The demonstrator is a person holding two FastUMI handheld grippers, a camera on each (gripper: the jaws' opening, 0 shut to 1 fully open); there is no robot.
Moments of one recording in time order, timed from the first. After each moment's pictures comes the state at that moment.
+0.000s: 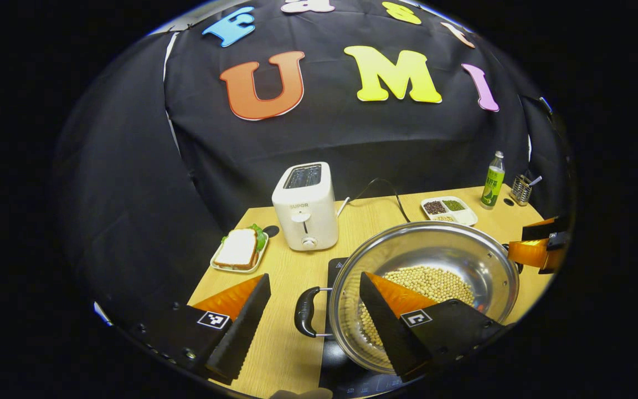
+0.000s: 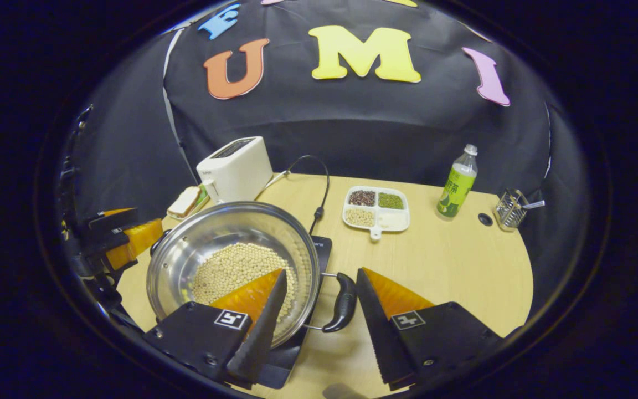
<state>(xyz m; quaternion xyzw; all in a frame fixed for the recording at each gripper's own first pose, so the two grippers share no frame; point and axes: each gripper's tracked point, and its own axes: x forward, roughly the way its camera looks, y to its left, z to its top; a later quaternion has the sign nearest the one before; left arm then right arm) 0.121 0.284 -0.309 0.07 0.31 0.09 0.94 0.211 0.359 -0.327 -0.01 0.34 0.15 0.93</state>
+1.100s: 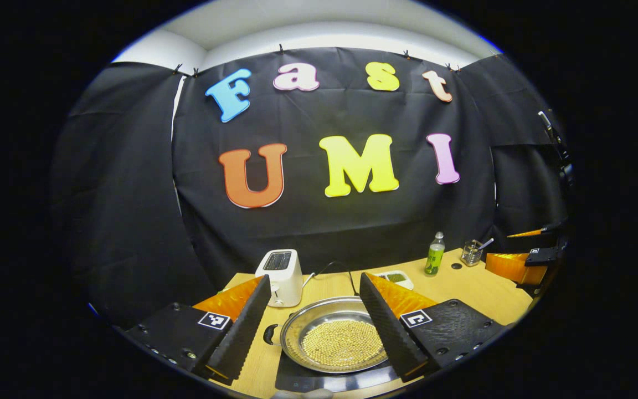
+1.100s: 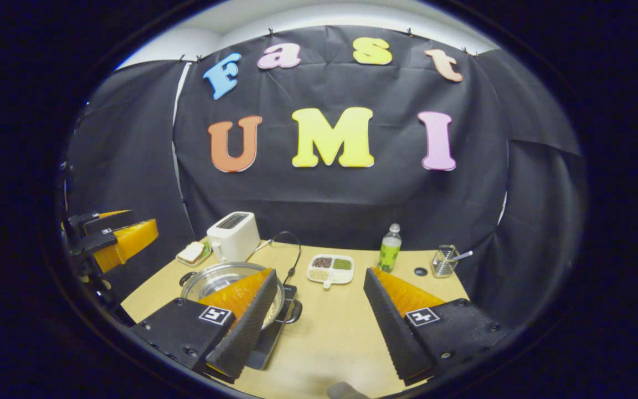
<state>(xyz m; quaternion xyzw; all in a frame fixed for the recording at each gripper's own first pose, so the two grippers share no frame) 0.072 0.152 -0.100 0.06 0.12 0.05 0.99 0.124 0.243 -0.130 0.00 0.16 0.11 0.98</state>
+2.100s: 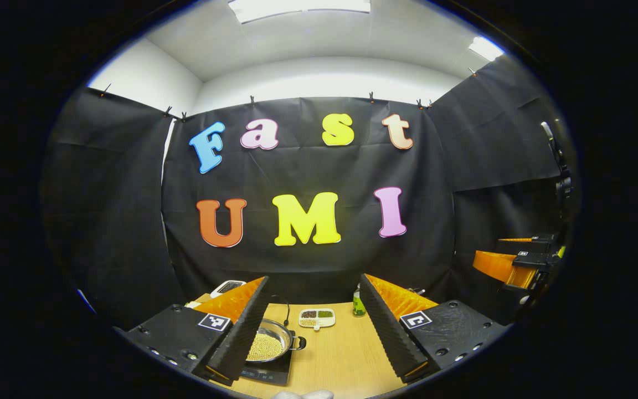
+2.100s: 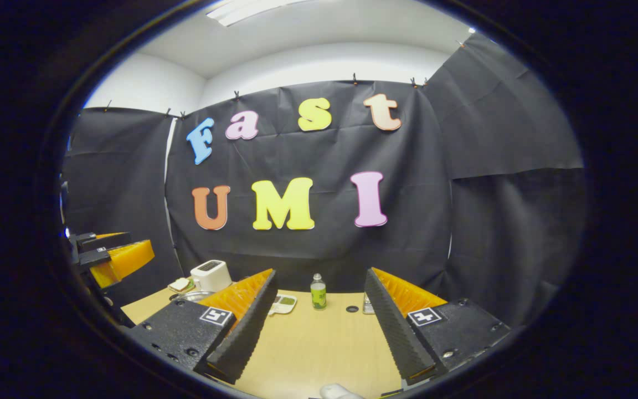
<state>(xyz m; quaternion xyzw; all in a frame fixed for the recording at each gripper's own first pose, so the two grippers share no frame) -0.015 -0.087 0.009 0.04 0.03 0.03 1.00 0.033 -0.017 -0.011 0.03 0.03 0.09 0.99</state>
